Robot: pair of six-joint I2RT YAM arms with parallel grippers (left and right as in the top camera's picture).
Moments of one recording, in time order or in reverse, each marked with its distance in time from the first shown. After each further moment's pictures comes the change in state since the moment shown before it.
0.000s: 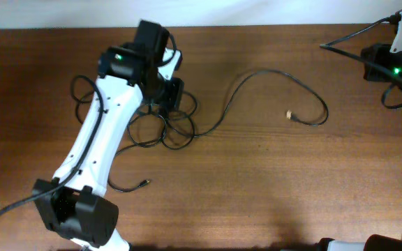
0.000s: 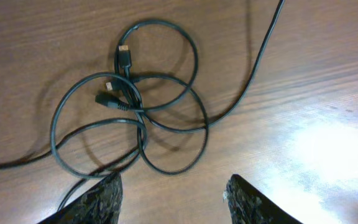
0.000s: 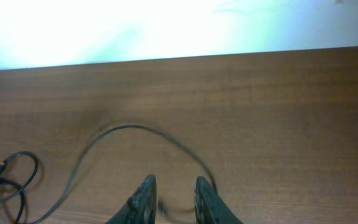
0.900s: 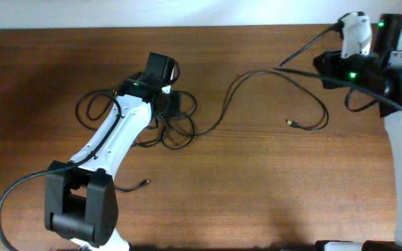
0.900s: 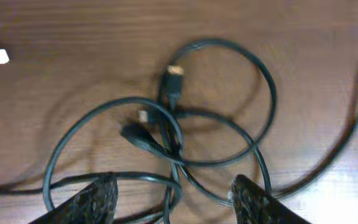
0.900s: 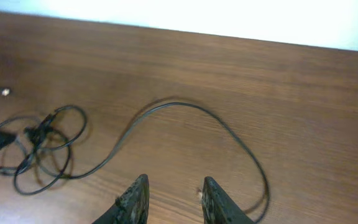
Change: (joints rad) left arm 0.004 0.000 -0.389 0.485 -0.205 -0.162; right arm 0.243 0.000 0.000 -0.077 0.016 -0.027
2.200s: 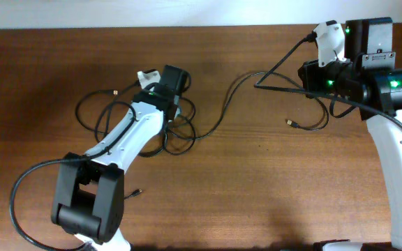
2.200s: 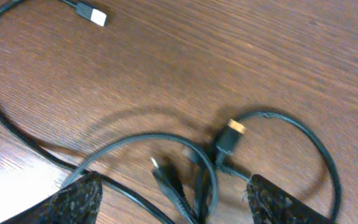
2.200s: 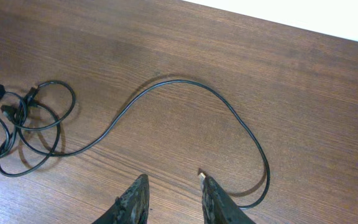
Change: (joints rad) left arm -0.060 0.032 -0.094 0.105 -0.341 -0.455; right arm 0.123 0.001 0.000 -0.071 0.142 -0.019
